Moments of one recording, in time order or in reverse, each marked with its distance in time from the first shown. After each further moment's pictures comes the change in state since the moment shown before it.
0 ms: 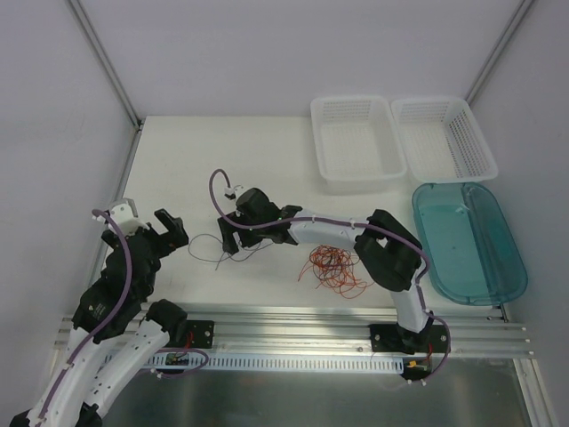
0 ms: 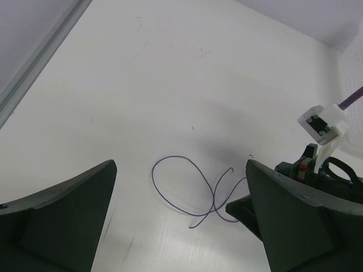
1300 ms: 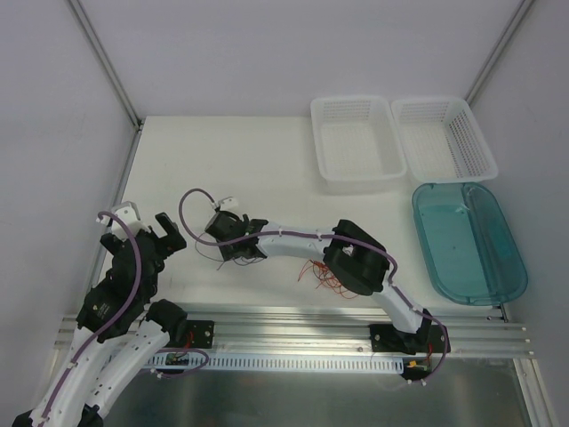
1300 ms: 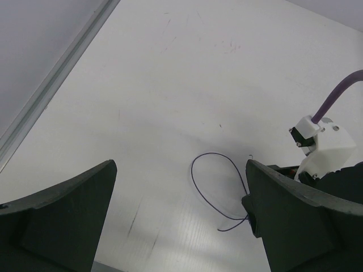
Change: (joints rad) left arm 0.007 -0.033 -0.058 -0.033 -0.090 0.042; right arm 0.151 0.228 0.292 -0.277 0.471 0.137
